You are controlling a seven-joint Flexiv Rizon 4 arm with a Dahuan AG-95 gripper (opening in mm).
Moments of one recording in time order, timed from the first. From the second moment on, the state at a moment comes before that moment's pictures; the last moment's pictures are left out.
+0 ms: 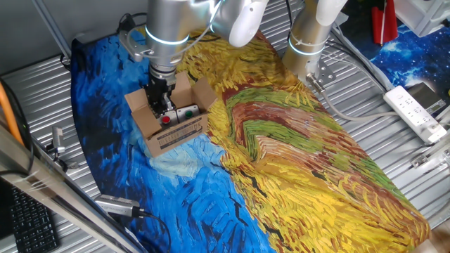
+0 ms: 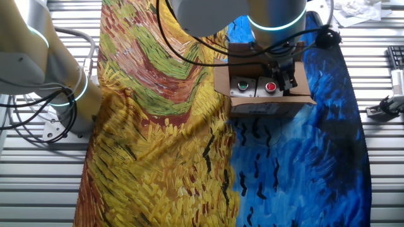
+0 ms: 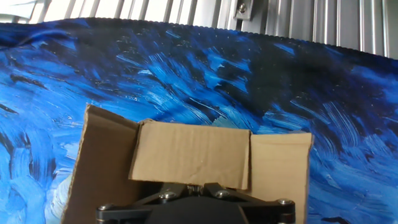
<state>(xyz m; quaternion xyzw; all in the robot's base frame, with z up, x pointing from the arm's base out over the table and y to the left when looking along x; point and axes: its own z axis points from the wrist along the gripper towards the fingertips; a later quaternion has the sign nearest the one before) 0.572 0.019 0.134 -0.09 0.98 0.01 0.15</state>
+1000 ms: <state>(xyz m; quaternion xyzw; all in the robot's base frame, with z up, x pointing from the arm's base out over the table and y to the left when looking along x) 0.572 0.020 0.134 -0.11 0.98 0.02 0.15</state>
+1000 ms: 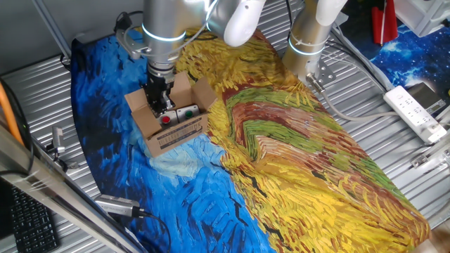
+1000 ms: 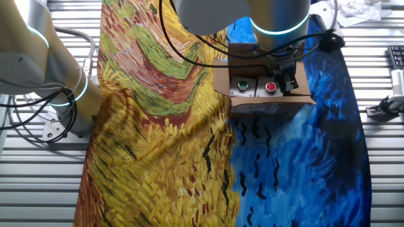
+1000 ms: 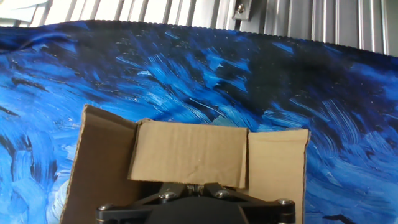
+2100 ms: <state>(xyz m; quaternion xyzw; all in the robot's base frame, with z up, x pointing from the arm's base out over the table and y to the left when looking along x) 0.579 0.018 0.137 -0.10 0.98 0.02 0.17</state>
